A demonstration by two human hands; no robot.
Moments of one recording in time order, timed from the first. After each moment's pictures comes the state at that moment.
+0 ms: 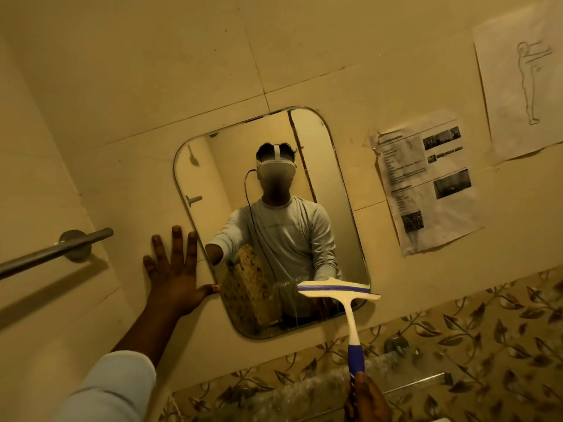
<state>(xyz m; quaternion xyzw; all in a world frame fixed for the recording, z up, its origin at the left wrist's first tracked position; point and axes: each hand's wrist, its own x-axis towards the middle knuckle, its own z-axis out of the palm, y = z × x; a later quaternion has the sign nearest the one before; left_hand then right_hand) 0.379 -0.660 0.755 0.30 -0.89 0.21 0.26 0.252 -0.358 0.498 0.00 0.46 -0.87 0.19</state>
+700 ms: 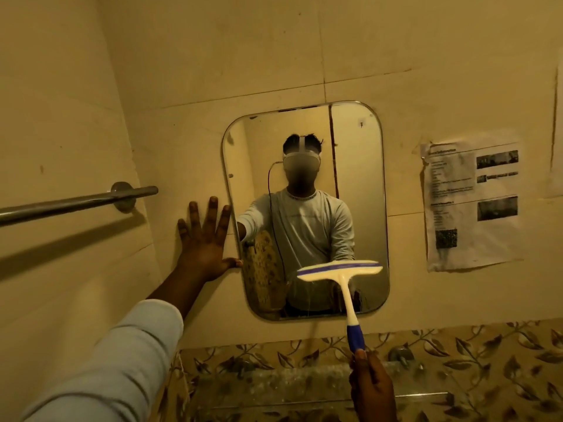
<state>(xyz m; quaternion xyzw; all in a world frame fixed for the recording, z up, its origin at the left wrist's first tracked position) 0.381 -0.648 0.761 0.33 -0.90 0.18 0.24 0.237 -0.342 0.521 -0.18 0.56 -0.80 0.12</state>
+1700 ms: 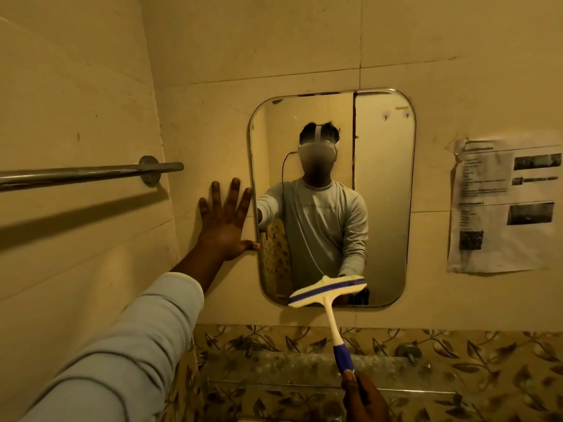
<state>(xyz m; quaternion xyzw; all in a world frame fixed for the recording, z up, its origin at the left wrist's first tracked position) 0.382 -0.641 0.763 0.34 -0.89 0.19 0.24 0.267 -0.340 0.480 -0.24 0.68 -0.68 0.07</state>
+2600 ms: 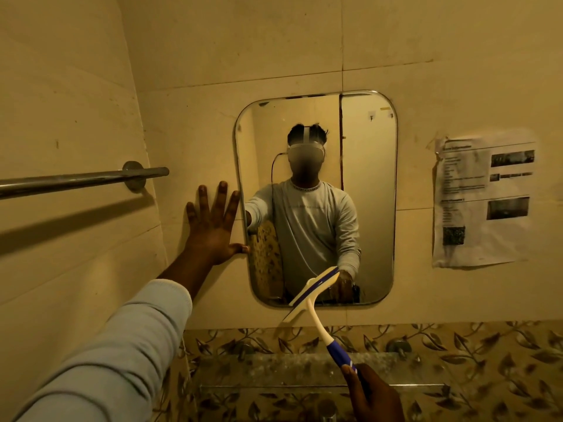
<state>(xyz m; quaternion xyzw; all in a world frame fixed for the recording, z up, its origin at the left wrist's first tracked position) 0.381 -0.645 0.762 0.33 -0.89 0.18 0.24 0.250 -0.308 0.510 -0.30 0.79 -0.53 0.01</state>
